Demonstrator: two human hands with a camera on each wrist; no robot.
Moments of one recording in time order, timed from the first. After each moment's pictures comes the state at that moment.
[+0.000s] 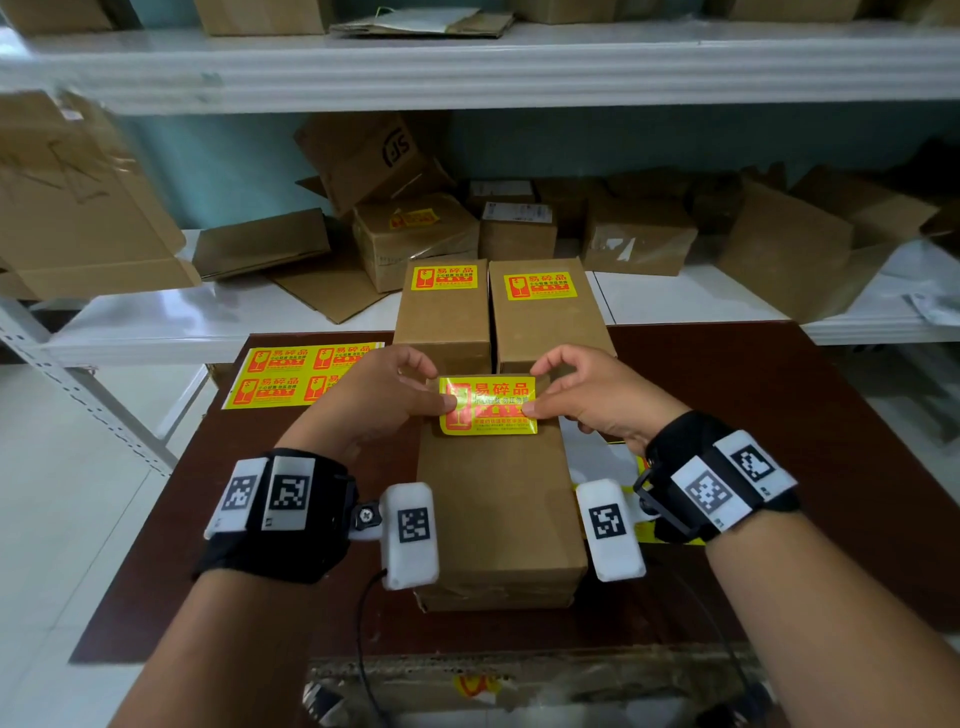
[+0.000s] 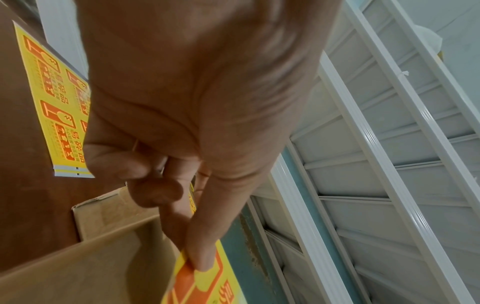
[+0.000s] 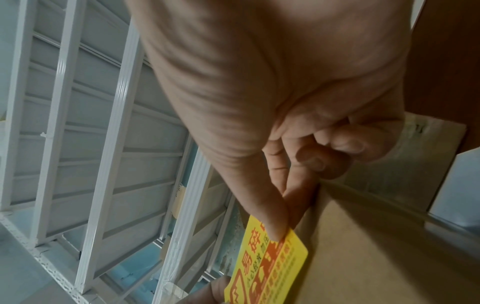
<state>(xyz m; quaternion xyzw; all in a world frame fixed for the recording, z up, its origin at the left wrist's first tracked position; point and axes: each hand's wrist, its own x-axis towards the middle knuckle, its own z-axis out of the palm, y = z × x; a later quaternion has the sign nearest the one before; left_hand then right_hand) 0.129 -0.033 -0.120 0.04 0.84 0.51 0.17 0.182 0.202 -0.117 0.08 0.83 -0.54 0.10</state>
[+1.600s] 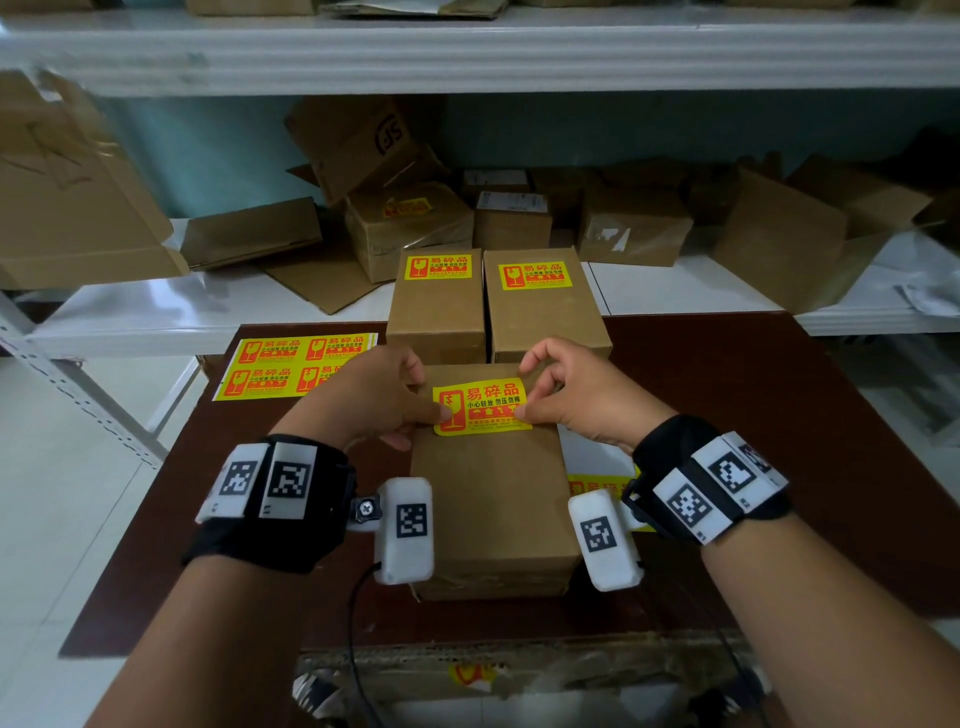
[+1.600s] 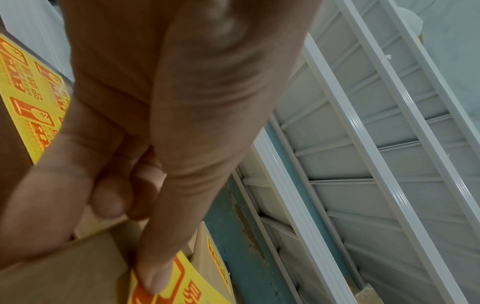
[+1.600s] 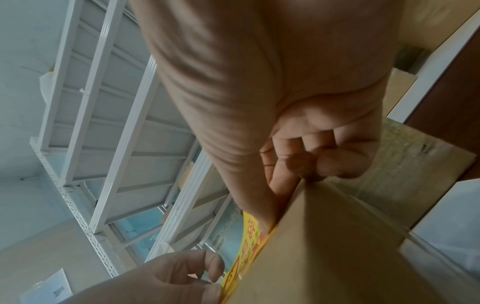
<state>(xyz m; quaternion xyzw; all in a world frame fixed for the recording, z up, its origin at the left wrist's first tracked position) 0.128 -0.029 -0.117 0.05 0.89 0.40 0.22 0.189 0.193 -0.123 0.02 0.87 -0.49 0.08</state>
